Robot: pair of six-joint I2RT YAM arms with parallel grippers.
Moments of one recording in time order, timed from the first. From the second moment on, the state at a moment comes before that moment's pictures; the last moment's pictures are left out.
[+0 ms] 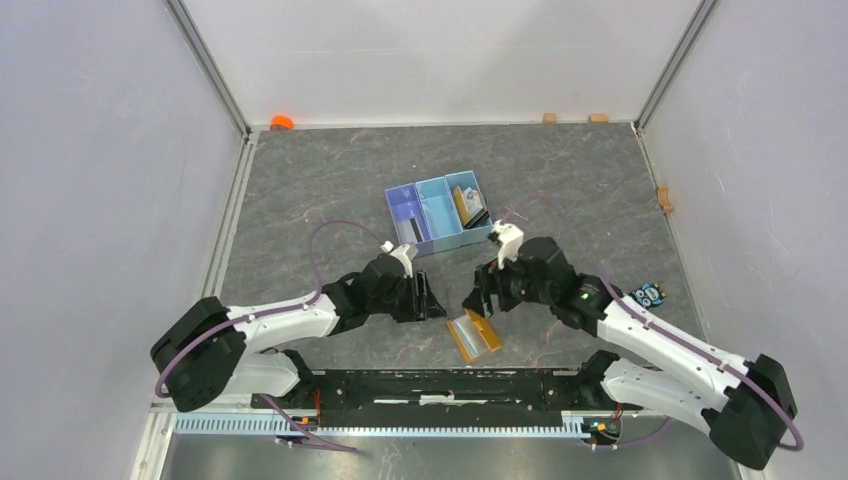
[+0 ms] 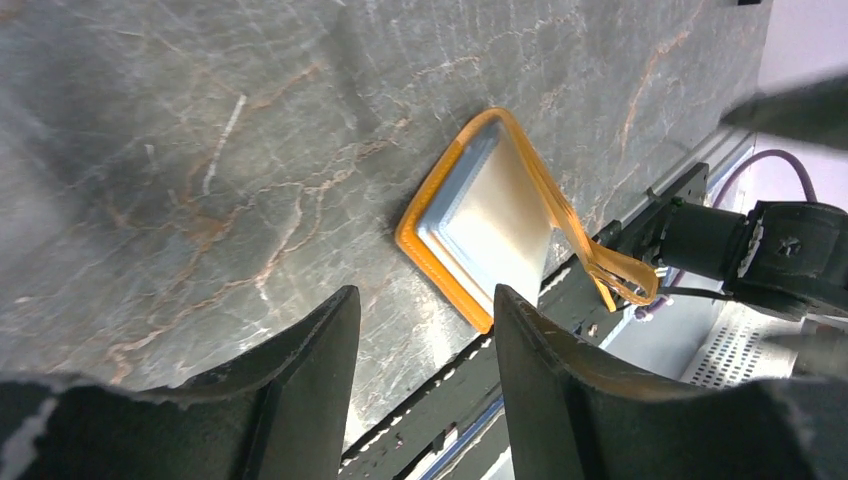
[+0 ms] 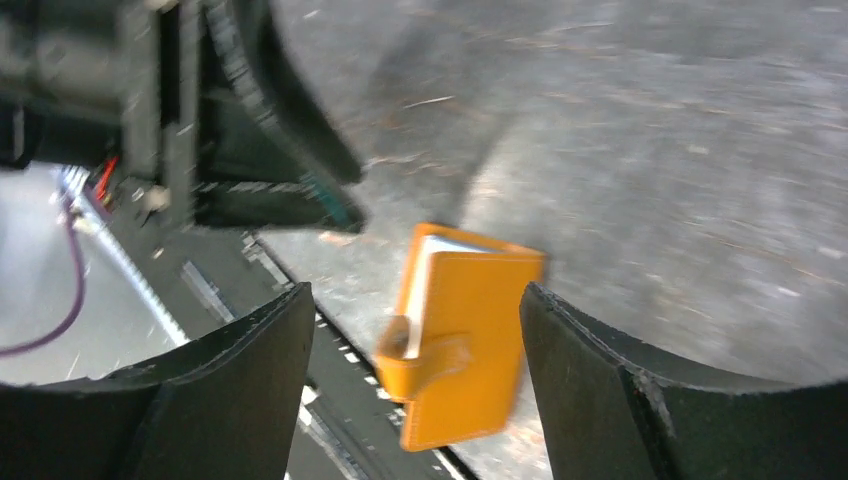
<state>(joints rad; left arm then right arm) -0.87 1.25 0.49 0.05 0.19 -0.90 0.82 0.97 0.61 -0.30 -0.20 0.40</state>
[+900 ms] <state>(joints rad) -0.95 1.33 0.58 0.08 0.16 -0.94 0.67 1.01 0.33 -0.17 -0.36 0.31</state>
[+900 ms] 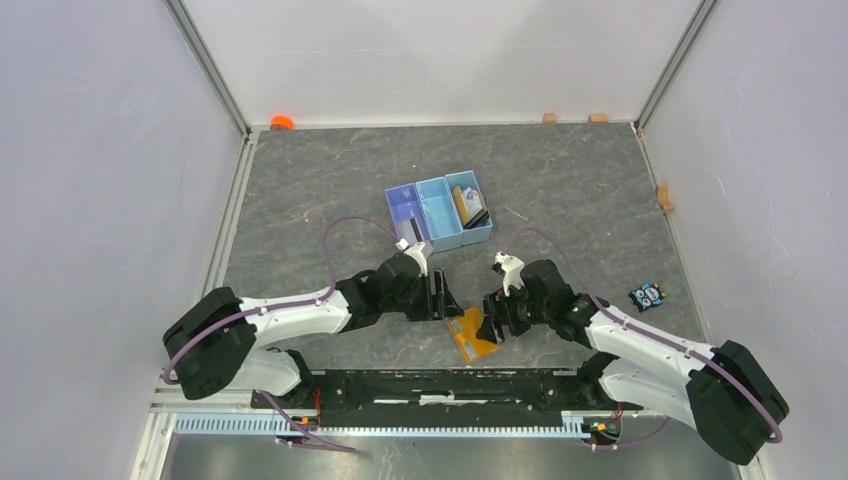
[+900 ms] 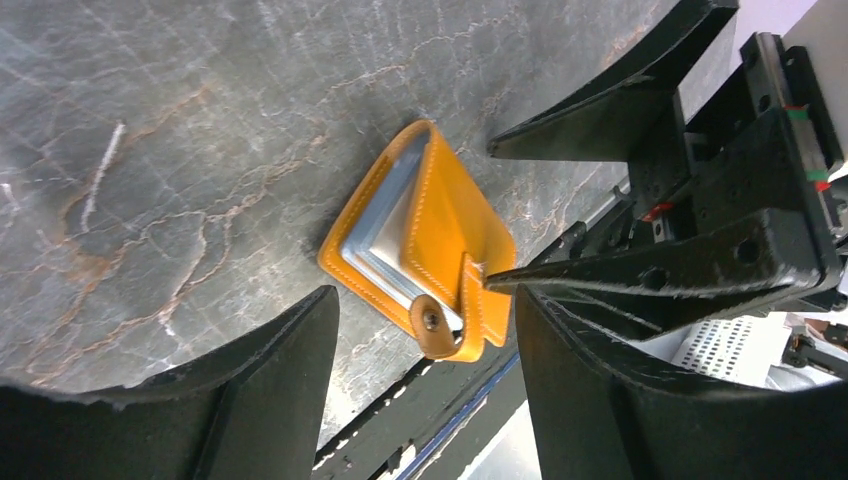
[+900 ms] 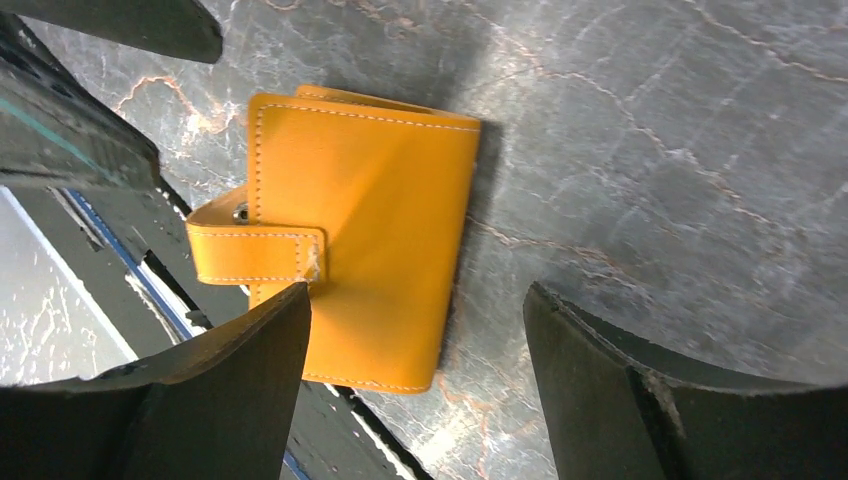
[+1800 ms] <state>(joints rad) -1.06 1.52 0.65 -0.03 0.08 -0.89 0.57 1.13 0.23 0.14 -0.64 0.39</state>
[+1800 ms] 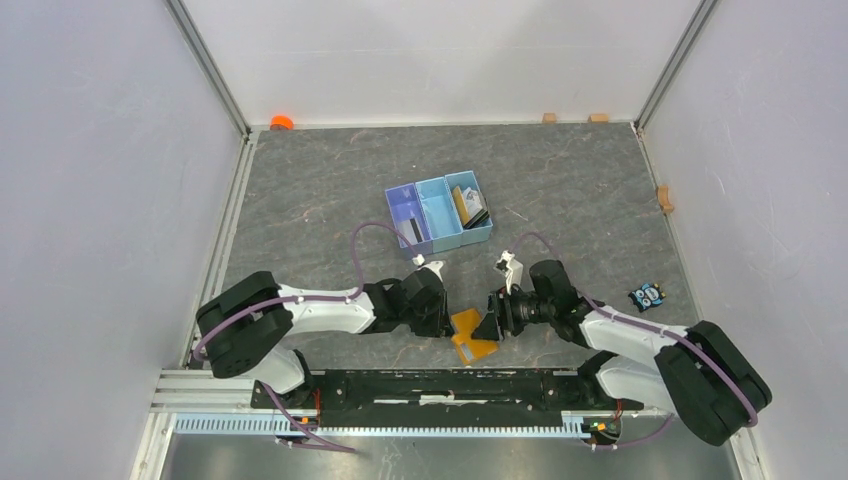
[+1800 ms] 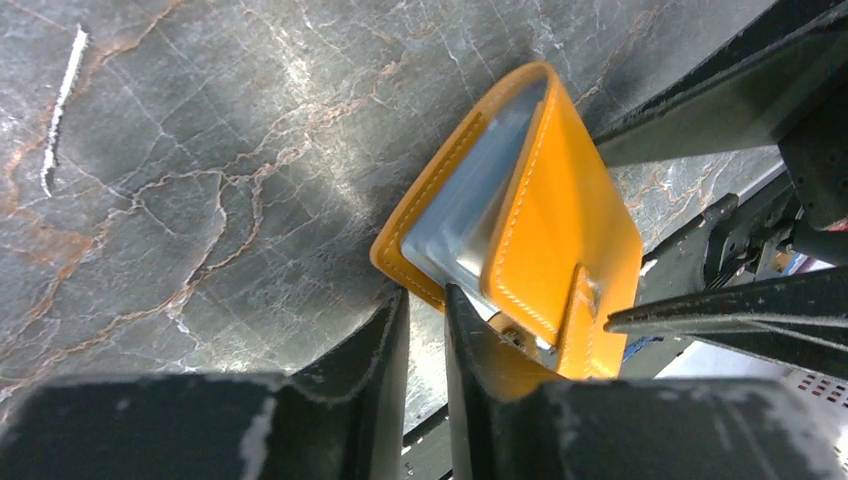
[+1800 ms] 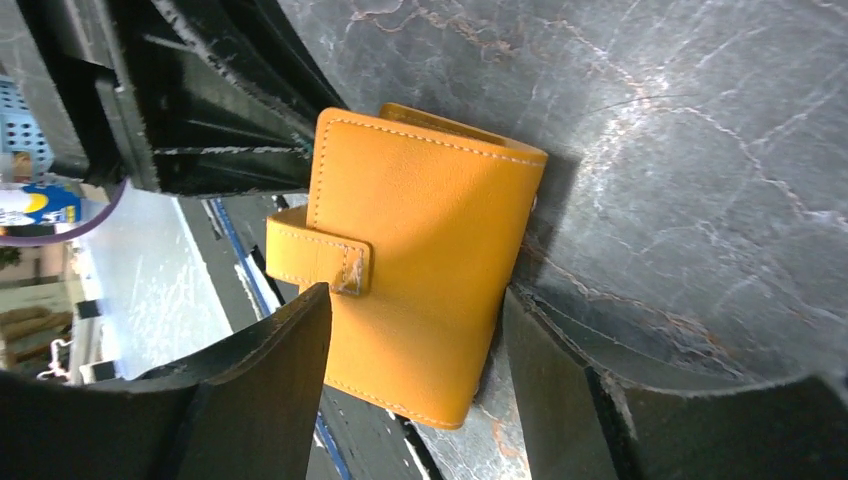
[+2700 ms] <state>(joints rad) -1.02 1.29 0.55 -0.05 -0.01 -0.81 0.58 1.13 0.30 0.15 -0.59 0.42</state>
